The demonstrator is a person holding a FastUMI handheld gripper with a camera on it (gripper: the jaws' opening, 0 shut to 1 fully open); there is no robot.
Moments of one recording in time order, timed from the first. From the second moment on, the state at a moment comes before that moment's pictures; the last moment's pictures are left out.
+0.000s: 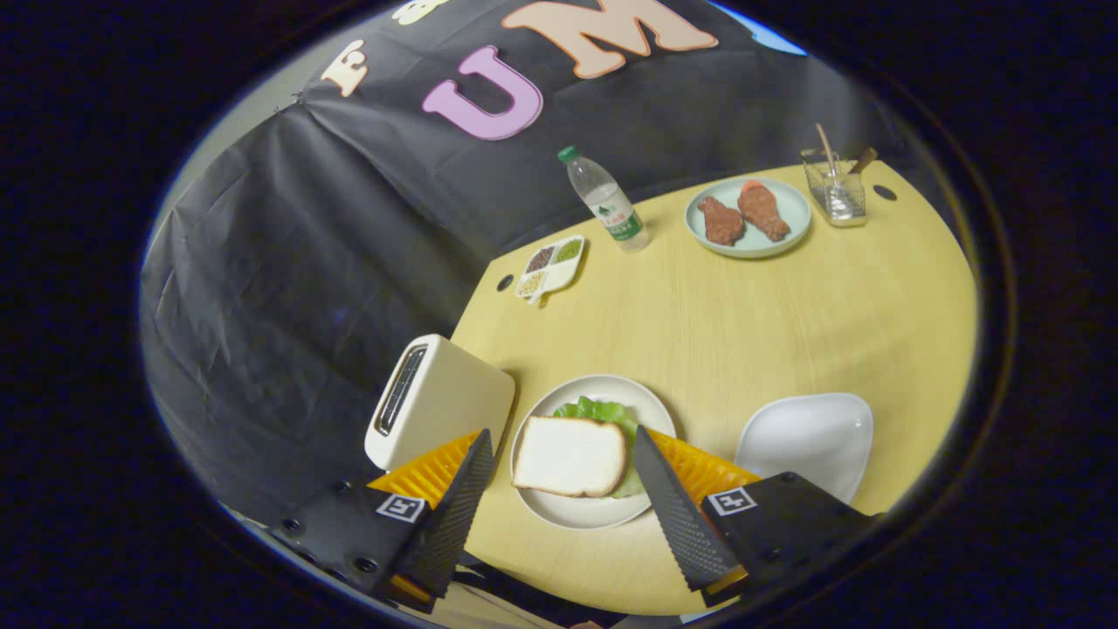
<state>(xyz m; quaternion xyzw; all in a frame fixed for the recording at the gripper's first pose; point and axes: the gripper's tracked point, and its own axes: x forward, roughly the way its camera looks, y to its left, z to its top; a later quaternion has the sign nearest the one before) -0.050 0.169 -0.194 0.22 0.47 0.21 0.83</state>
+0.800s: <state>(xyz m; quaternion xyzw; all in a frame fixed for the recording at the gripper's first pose) -0.027 0.072 -0.050 0.11 0.22 0.13 0.96</state>
